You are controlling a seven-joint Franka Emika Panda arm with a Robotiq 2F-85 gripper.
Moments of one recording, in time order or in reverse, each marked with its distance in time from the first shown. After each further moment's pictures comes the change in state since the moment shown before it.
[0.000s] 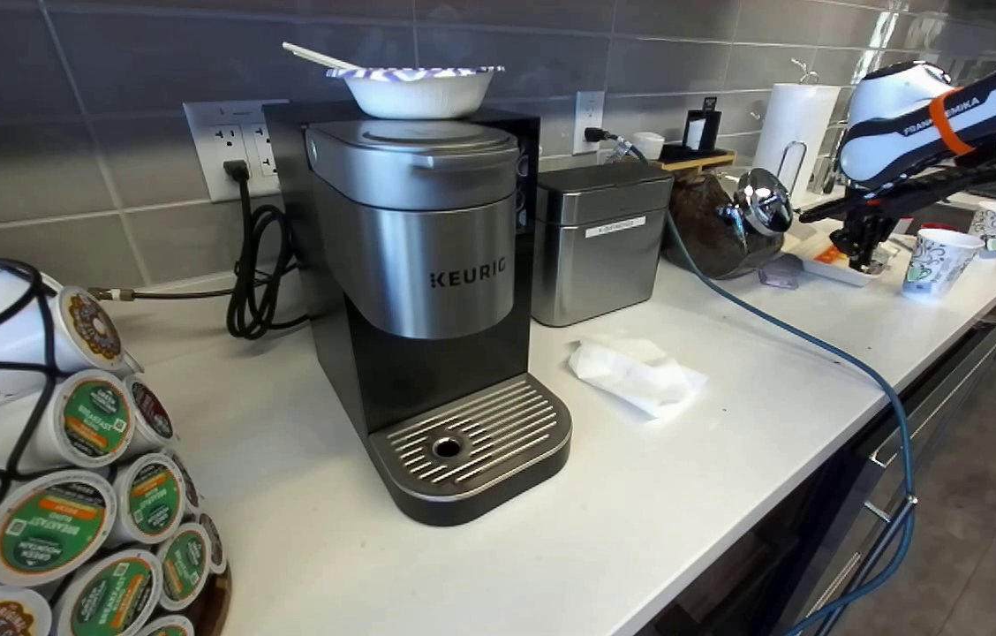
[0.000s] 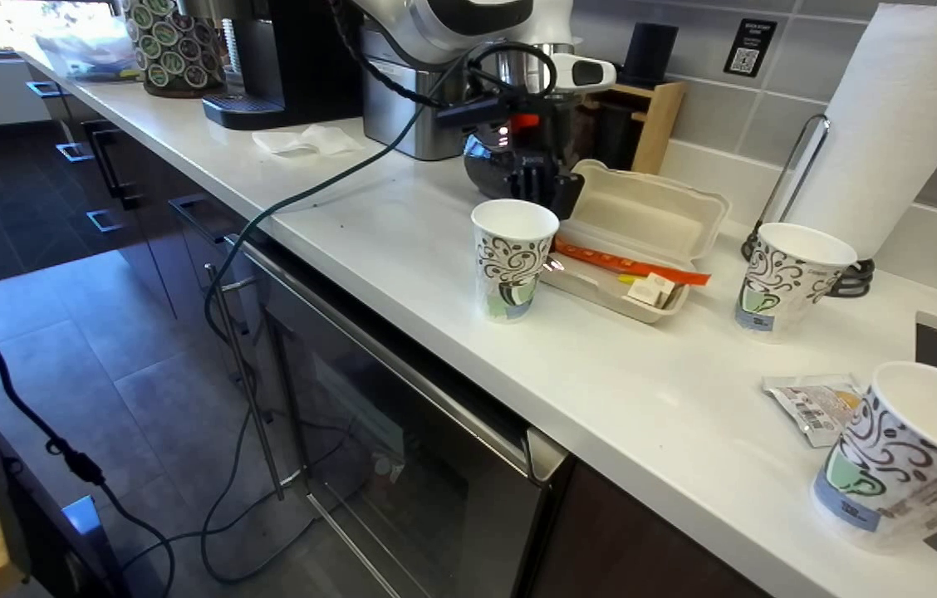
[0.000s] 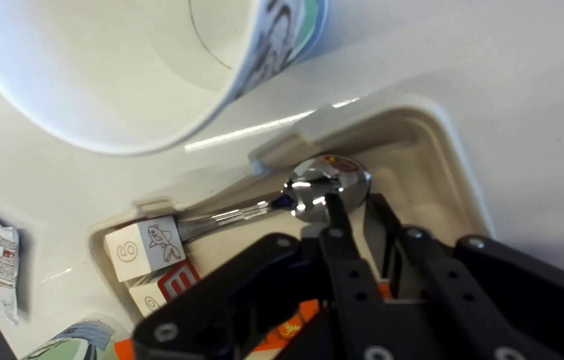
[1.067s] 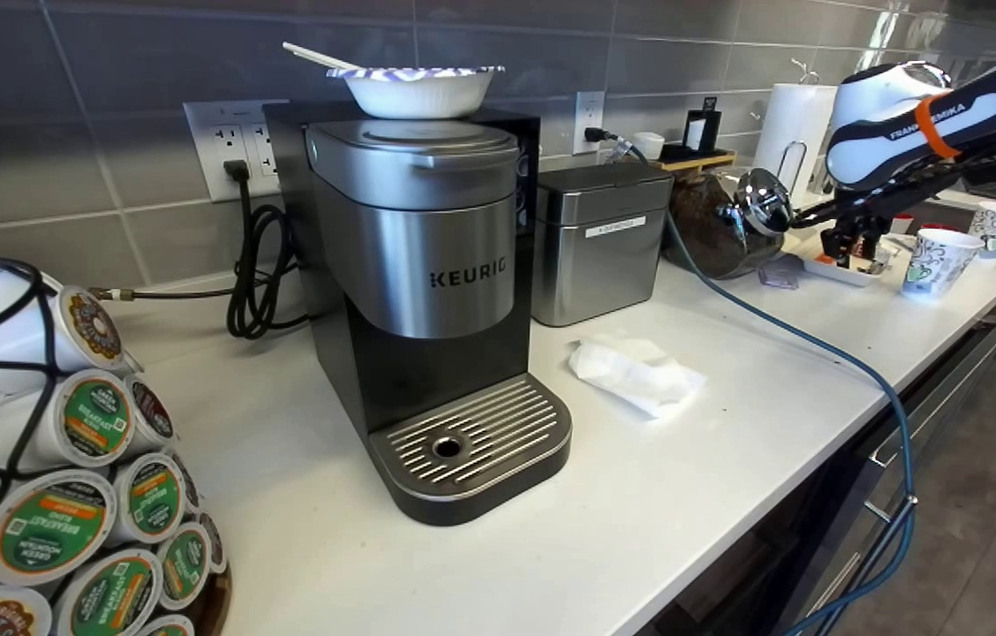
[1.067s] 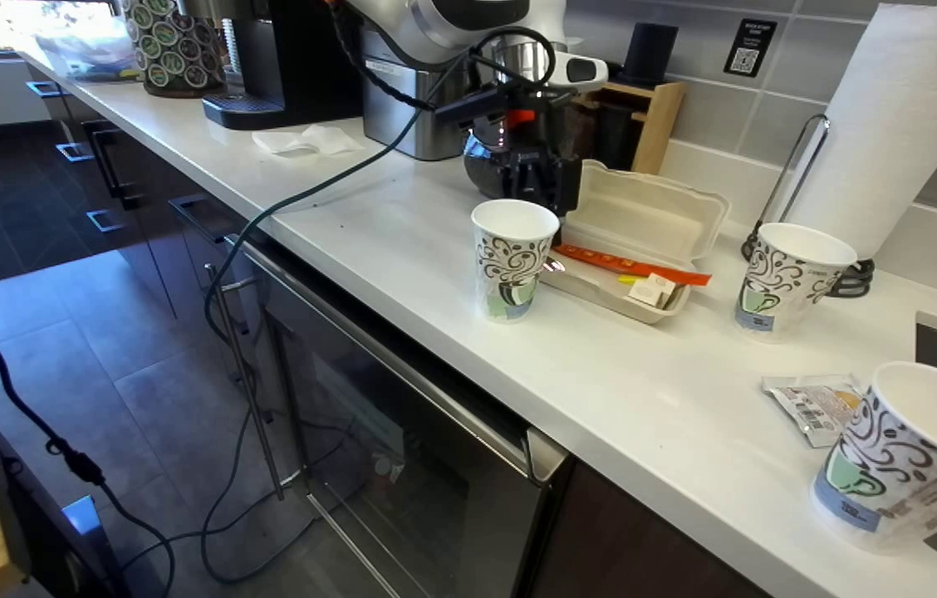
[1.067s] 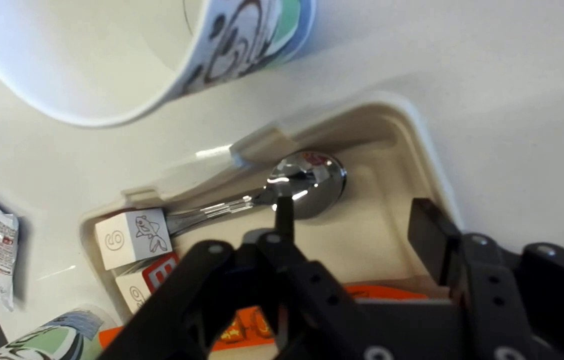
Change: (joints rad) arm 0.029 0.029 -0.006 0.047 -0.042 -0.061 0.012
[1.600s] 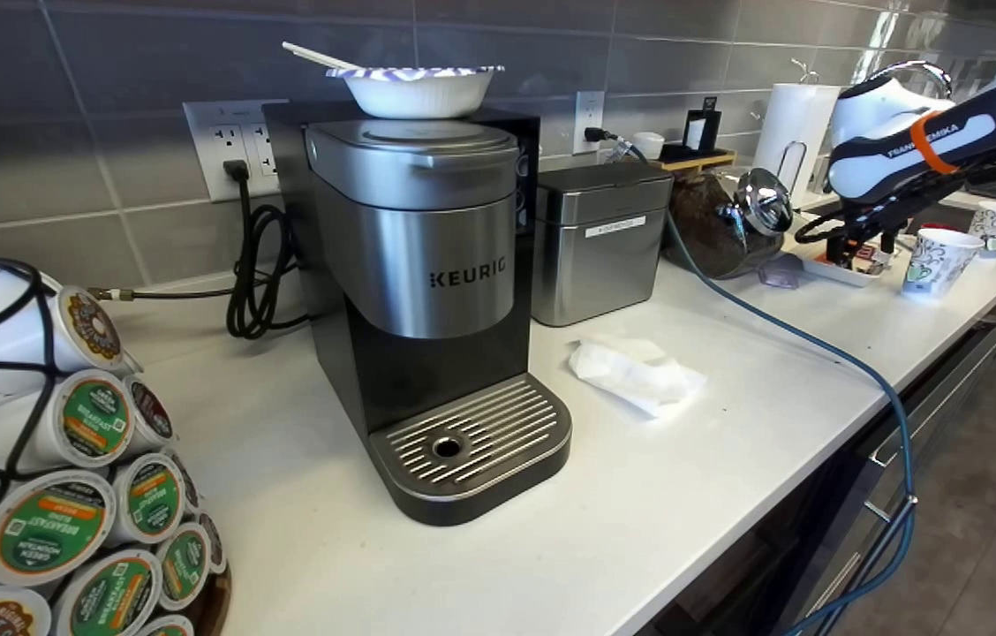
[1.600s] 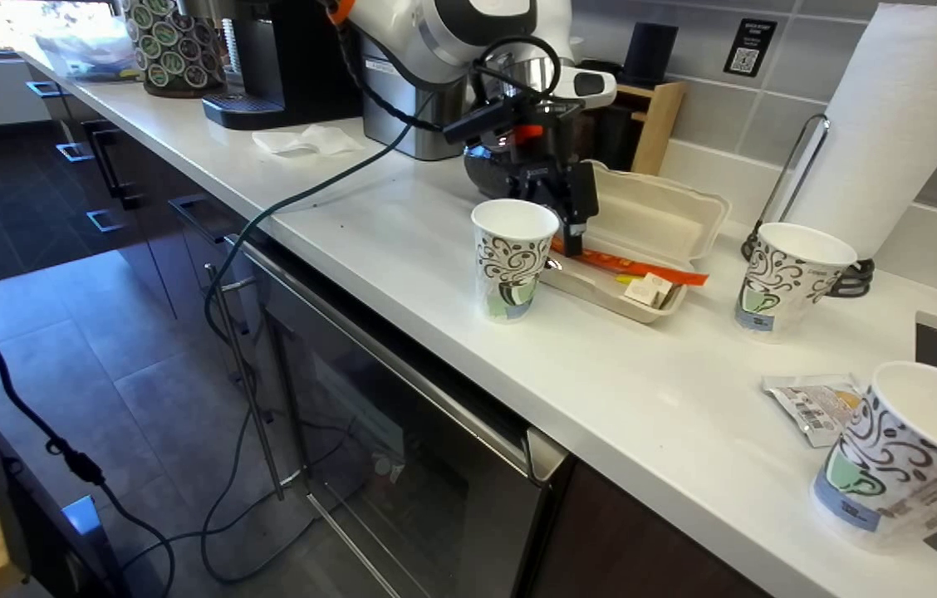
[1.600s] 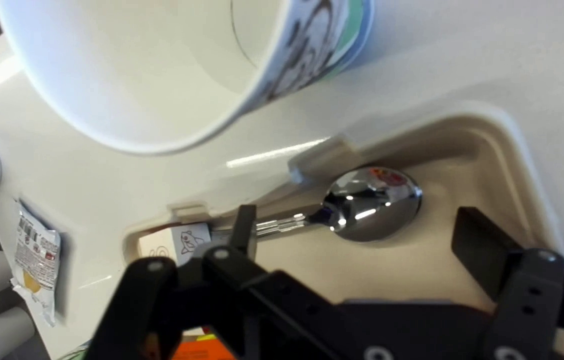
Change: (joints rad) arm 0.003 0.045 -0.043 0.030 -0.037 0.001 0.040
